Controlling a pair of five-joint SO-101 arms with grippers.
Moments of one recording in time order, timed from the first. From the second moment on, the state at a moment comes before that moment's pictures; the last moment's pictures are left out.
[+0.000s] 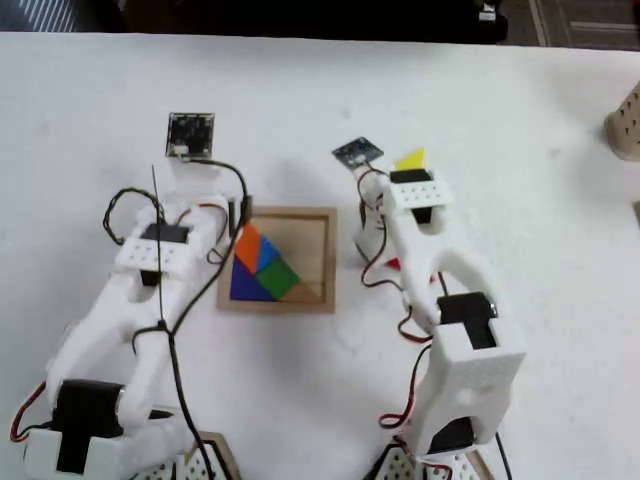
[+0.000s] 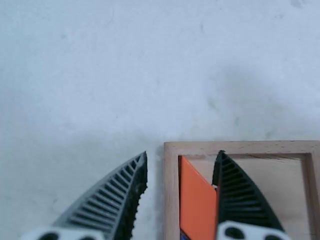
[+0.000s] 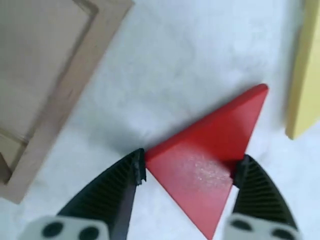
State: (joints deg) left arm 0.8 -10.9 46.5 23.8 9.3; right arm -12.6 20.2 10.5 63.8 26.2
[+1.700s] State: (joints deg) left arm 0.1 -10.9 46.5 23.8 9.3; right arm -11.2 10.8 18.9 60.6 20.1
